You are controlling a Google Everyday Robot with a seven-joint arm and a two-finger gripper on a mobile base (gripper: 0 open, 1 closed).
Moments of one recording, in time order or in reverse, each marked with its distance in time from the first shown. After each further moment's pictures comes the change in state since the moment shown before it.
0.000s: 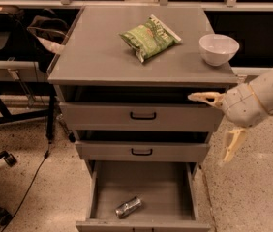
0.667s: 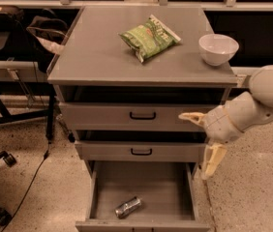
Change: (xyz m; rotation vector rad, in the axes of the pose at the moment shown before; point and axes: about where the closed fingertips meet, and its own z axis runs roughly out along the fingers) arm 0.046 0.012 0.070 -0.035 0.072 0.112
